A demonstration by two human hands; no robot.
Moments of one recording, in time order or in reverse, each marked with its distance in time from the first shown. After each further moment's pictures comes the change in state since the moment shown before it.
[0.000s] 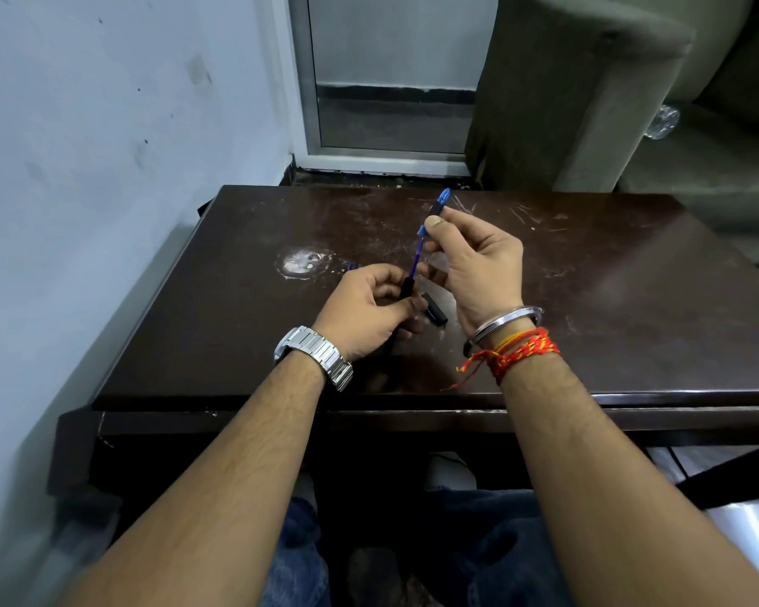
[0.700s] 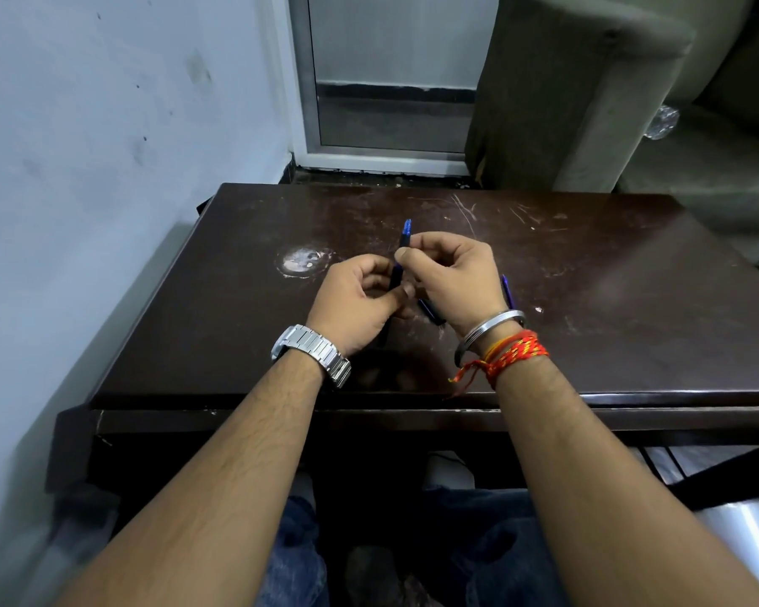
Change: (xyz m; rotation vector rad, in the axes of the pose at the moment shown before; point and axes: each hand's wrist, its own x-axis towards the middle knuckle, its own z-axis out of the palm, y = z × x) left_hand 0.006 -0.007 -0.008 0.045 0.156 0.082; right_hand -0.003 0.012 0.002 -0.327 -0.147 0.009
